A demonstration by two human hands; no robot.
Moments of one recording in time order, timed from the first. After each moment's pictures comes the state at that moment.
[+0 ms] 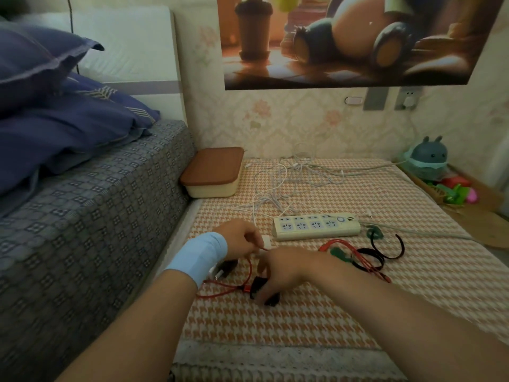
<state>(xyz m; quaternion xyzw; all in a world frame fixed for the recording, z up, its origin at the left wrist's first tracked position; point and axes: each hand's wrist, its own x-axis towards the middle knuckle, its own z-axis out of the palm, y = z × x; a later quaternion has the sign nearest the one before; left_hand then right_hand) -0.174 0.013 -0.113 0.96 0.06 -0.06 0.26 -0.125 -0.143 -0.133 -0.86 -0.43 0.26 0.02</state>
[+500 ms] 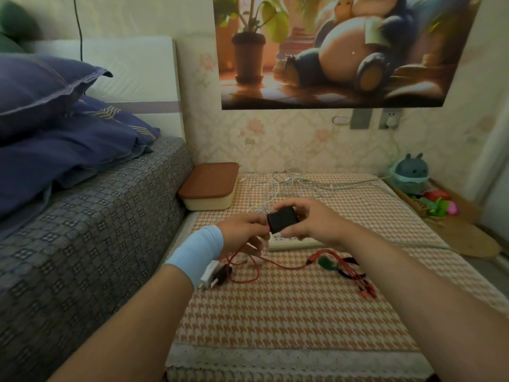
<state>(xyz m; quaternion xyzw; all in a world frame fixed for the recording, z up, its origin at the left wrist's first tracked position) -0.185 -0.018 -0.065 0.78 0.08 -0.09 0.61 -0.103 -0.210 -0.055 -0.77 -0.32 0.19 0.51</state>
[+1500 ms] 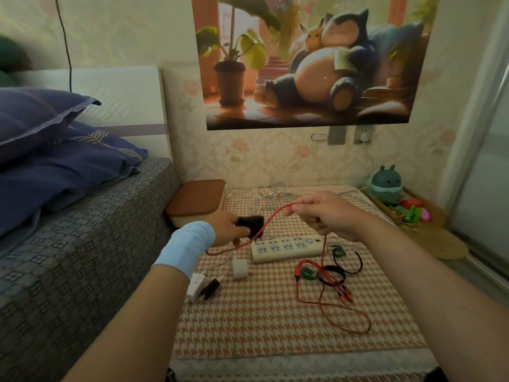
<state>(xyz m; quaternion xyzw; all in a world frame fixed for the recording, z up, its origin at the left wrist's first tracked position) -0.178 -0.028 -0.016 0.96 0.12 -0.04 0.24 -0.099 -0.275 0.000 -0.76 -0.33 0.20 0.53</state>
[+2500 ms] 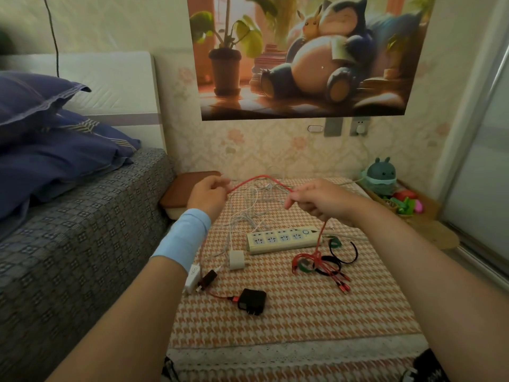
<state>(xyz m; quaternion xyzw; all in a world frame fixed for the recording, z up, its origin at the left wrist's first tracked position) -0.170 -0.027 -0.013 0.76 0.17 0.26 0.58 -0.110 -0.273 0.014 -0.83 -0.32 0.15 0.43</state>
